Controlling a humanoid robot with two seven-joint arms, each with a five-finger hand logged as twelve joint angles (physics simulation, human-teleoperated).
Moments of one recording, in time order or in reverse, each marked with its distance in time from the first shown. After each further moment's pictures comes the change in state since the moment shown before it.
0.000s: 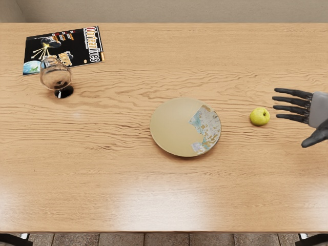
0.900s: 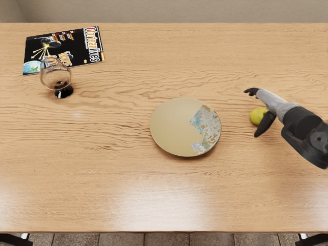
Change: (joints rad) left arm -0.016 0.000 0.001 0.003 0.000 0.000 0.000; right arm 0.074 0.539 -0.027 0.006 -1.188 -0.838 -0.480
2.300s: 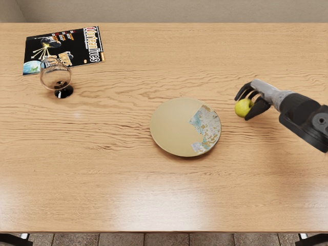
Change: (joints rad) left arm 0.007 0.000 0.000 -0.001 0.000 0.000 0.000; right arm 0.001 0.037 0.163 -0.011 0.053 0.155 -0.025
